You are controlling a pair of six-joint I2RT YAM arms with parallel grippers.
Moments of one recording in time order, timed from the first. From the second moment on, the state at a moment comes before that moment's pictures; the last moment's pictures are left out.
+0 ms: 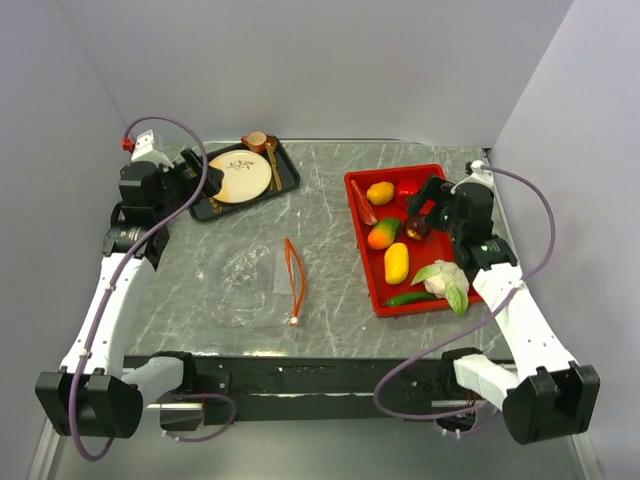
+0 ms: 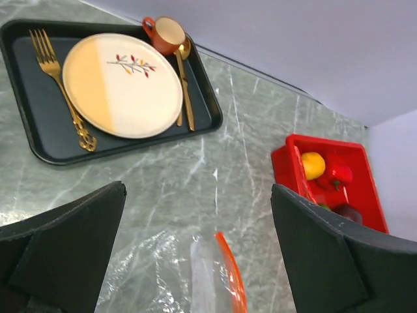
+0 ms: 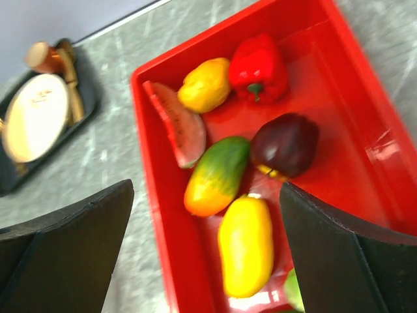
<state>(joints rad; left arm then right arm) -0.05 1.09 1.09 -0.26 0.10 -0.52 0.14 1.04 0.91 -0.27 0.09 0.48</state>
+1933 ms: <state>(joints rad) -0.80 1.63 1.21 -0.76 -0.39 -0.85 0.15 1.10 0.87 -0.48 -0.37 0.50</state>
